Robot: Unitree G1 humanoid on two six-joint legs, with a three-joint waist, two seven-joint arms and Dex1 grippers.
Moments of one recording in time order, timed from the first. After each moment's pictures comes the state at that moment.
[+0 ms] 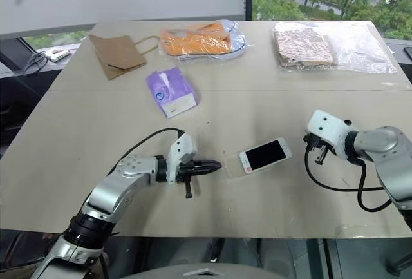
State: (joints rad) left arm -0.22 0.53 -0.25 -0.16 -0.31 0.45 -0.98; right arm -0.24 -0.98 0.13 -0.34 0.09 0.64 0.91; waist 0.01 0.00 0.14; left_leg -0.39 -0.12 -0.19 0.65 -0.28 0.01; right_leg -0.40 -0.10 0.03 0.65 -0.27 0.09
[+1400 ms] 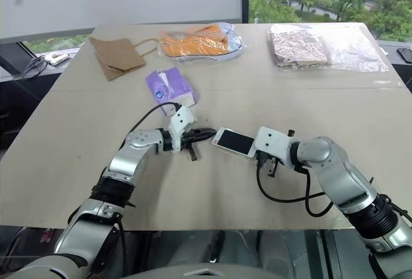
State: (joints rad) left arm -0.50 0.43 -0.17 0.29 -0.17 0.24 -0.94; right arm -0.35 -0.71 0.38 -0.41 -0.06 0.69 0.86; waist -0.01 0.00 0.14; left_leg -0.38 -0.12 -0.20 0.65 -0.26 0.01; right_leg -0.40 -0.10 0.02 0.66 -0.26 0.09
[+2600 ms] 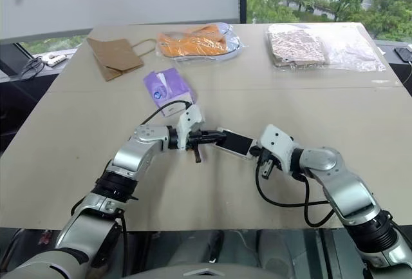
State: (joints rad) left arm -0.54 0.43 -0.24 0.25 -0.19 0.32 -1.02; right arm -0.24 -0.64 0.28 -0.44 0.15 0.66 0.79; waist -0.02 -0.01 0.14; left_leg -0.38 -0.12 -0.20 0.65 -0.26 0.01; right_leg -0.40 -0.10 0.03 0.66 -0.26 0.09
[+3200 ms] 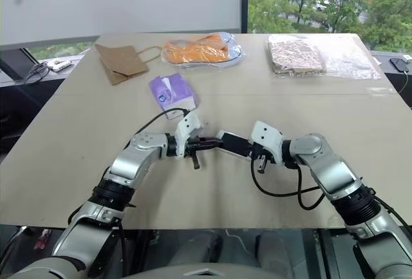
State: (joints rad) left arm -0.48 0.43 -0.24 0.20 -0.19 0.38 -0.98; right arm -0.41 -0.61 0.38 -0.18 0.13 0.62 0.91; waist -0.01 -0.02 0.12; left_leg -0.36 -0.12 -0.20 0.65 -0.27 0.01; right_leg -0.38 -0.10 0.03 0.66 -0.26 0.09
